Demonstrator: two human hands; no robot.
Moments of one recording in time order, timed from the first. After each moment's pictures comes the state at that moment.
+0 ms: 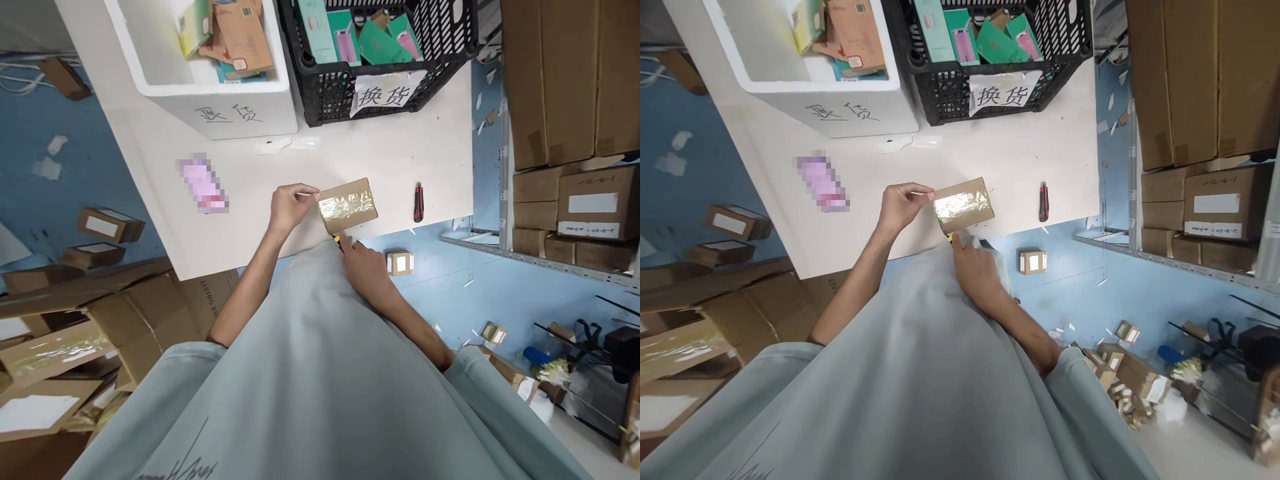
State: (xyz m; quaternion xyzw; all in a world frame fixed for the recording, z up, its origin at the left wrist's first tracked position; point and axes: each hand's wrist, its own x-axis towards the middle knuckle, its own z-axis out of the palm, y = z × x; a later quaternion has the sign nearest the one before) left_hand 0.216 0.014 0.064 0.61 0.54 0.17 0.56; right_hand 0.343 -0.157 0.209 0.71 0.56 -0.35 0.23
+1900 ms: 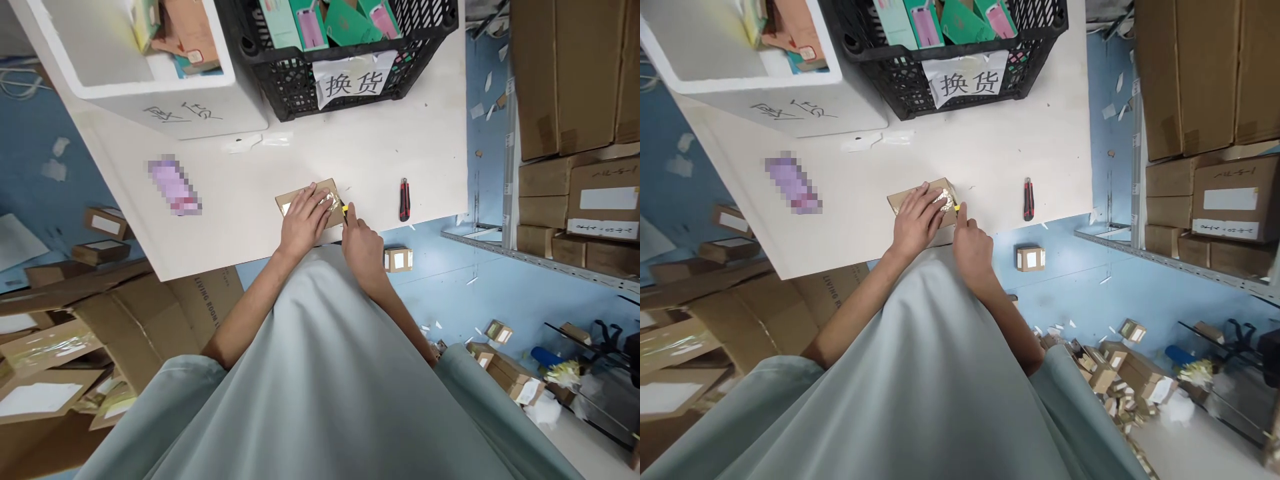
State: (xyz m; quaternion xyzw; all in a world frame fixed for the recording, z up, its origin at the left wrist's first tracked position) left_hand 0.290 -0.059 0.054 0.85 0.36 0.15 0.34; right_hand 0.433 -0.148 0.169 0.82 0.48 -0.31 0.12
